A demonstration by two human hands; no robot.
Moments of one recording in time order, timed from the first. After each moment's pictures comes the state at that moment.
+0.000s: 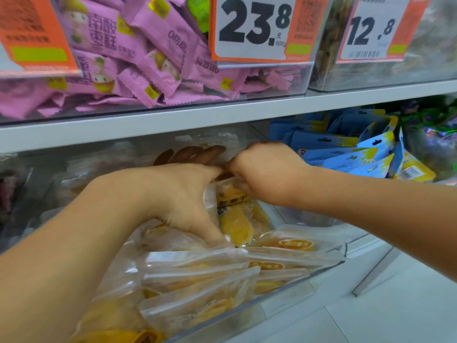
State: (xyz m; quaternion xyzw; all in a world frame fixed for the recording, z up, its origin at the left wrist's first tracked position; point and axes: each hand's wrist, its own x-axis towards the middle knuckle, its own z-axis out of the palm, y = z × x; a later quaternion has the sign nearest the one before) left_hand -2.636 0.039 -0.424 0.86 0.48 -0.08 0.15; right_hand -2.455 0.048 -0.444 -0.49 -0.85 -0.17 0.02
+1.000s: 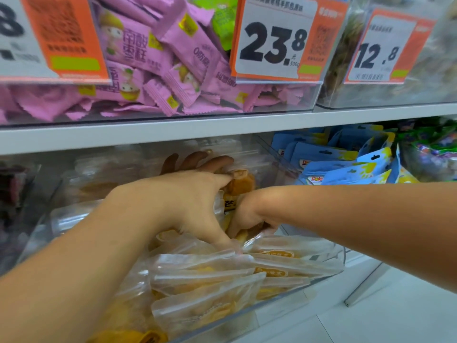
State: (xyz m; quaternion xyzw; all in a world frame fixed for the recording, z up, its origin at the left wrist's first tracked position) left_hand -2.637 0.041 -0.432 0.86 0.48 -0.08 0.14; right_hand -2.486 0.071 -0.494 -0.70 -0.59 0.39 -0.14
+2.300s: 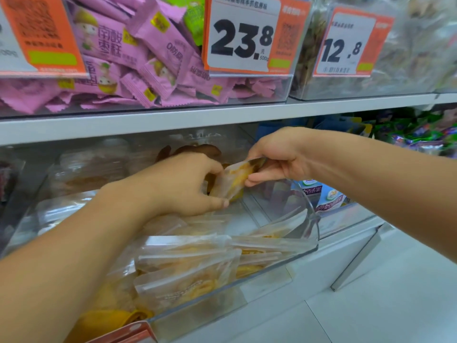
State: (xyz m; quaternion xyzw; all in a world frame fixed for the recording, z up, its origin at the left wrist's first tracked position) left_hand -2.626 0.039 -0.434 0.89 0.44 0.07 0.07; right_hand -2.442 0.033 -0.398 -0.68 -0.46 0.51 0.26
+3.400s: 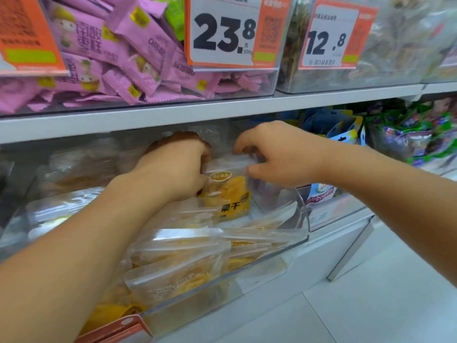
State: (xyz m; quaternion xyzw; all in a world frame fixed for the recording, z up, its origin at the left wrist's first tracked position) left_hand -2.610 0.041 -0.430 0.83 0.54 0.14 -0.03; right_hand -2.419 0.004 -0.393 -0.56 -0.82 -0.02 0.04
